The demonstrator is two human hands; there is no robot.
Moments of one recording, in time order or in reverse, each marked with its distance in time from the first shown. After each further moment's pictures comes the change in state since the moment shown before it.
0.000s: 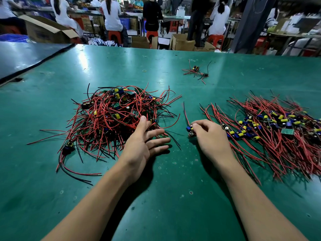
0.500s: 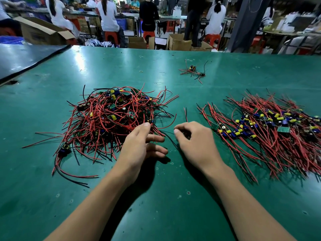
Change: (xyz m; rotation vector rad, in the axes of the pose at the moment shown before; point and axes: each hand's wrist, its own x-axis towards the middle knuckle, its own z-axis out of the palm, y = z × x) left_hand -0.007 0.000 0.007 0.136 0.098 0.077; right_hand -0.012 0.004 0.019 -0.237 0.005 -0.392
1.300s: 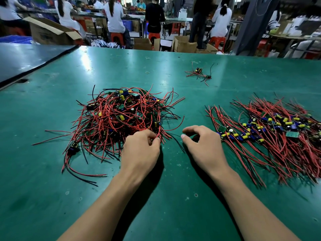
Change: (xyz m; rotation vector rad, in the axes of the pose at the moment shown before) left_hand 0.008 -0.007 -0.018 1.005 0.271 0.396; right_hand -0.002 0.004 0.003 0.067 0.004 0.087
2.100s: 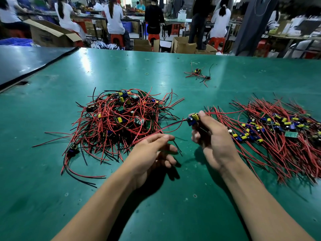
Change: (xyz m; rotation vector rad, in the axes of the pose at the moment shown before) left_hand -0.010 0.022 -0.006 -1.057 -0.523 -0.460; right_hand 0.013 -0.018 -0.022 1.137 -0.097 0.325
